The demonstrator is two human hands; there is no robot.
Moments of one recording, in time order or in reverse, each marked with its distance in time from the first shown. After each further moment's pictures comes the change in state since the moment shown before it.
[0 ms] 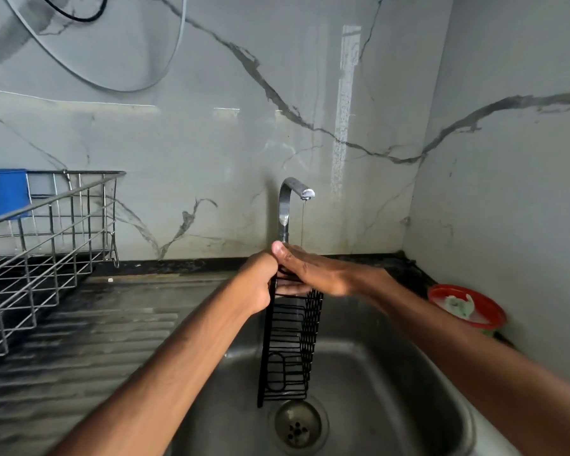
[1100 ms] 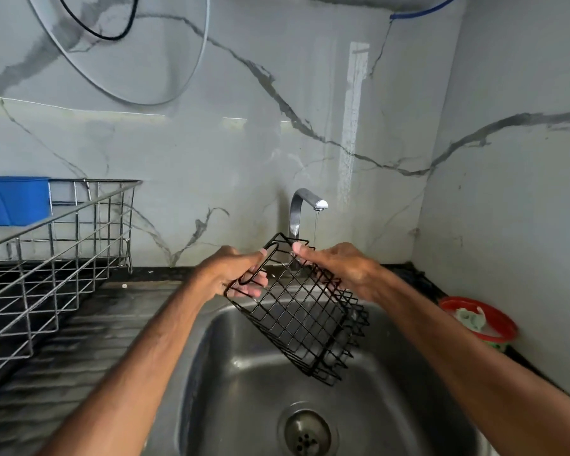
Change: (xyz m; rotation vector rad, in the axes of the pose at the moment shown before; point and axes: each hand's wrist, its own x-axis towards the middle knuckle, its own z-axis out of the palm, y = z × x) left_hand 0.030 0.026 -0.089 0.596 0.073 0.055; right_hand 0.010 0.020 -0.012 0.437 0.387 0.284
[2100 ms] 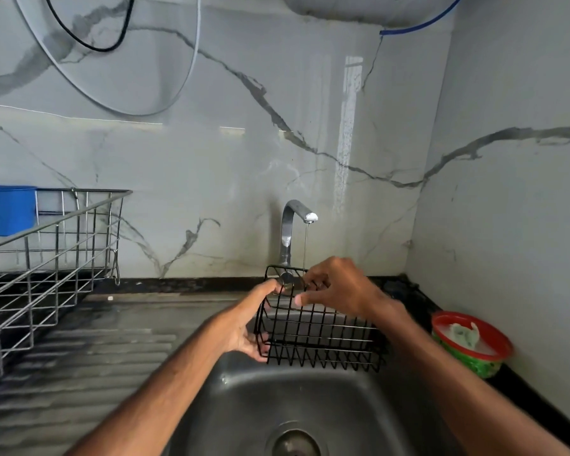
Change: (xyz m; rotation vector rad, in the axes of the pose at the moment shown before) left_hand 0.017 -0.033 0.063 -0.380 -0.175 -0.356; right_hand -0.006 0.013 -0.015 -0.576 0.069 -0.398
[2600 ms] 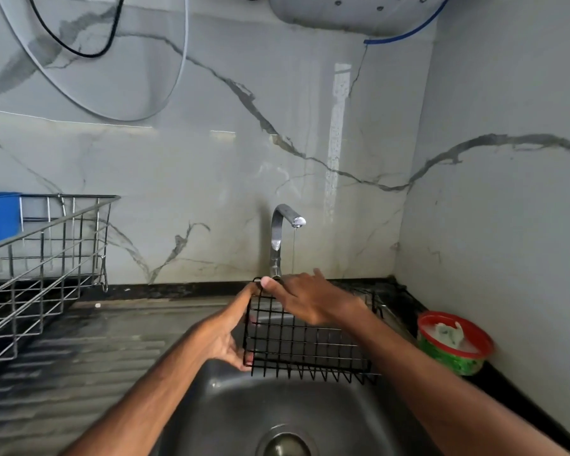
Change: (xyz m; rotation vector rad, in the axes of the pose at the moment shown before) left_hand -0.001 -0.004 -0.006 0.047 0.041 -0.025; right_hand 0.009 -0.026 0.021 -0.238 -0.234 0.018
